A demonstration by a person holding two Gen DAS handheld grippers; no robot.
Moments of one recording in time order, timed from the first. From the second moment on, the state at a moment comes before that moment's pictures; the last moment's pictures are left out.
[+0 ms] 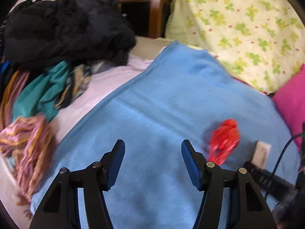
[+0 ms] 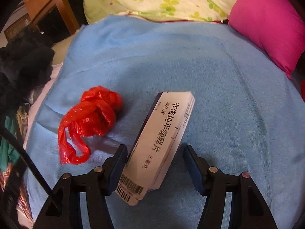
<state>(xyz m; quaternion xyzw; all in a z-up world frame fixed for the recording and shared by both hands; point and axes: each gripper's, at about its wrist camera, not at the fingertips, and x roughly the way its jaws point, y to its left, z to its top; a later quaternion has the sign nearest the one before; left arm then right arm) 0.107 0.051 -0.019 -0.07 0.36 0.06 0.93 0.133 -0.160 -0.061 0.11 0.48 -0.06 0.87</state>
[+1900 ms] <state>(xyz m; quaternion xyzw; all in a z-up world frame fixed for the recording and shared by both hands) -0.006 -0.092 -0.038 0.04 0.45 -0.16 0.88 -0.056 -0.330 -0.039 0.17 0.47 -0.02 0.87</state>
